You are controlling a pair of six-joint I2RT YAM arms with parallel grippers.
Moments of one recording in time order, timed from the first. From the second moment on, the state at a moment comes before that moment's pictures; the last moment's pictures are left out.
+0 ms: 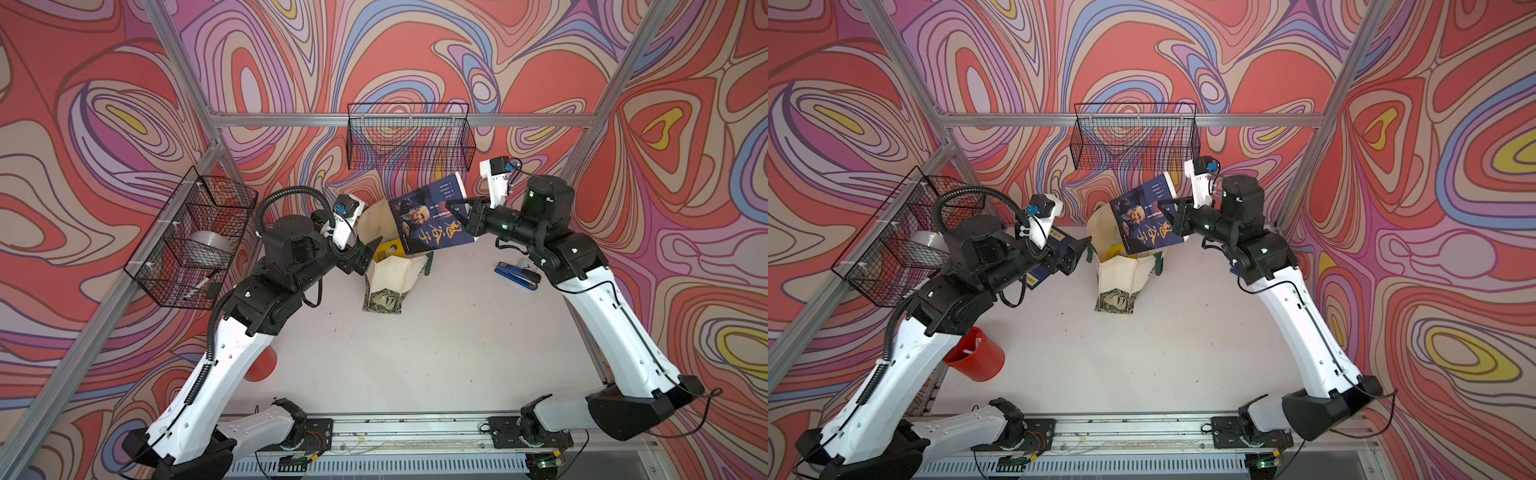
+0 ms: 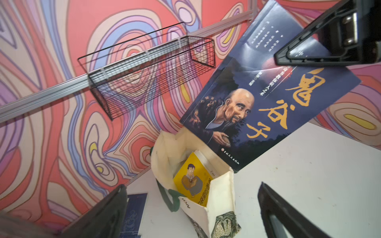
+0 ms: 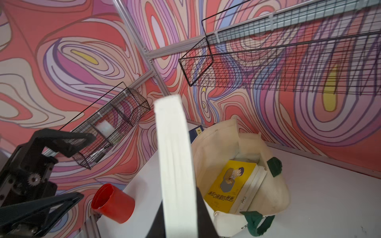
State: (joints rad) left arm -0.50 1.15 1.53 -0.56 0.01 0.17; right arm 0.39 1.44 1.78 -0.51 -0.37 0.33
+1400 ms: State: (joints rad) left arm -0.41 1.74 1.54 -0.50 0.01 -0.25; right arm 0.55 2.36 2.45 -0.75 -0.09 0.61
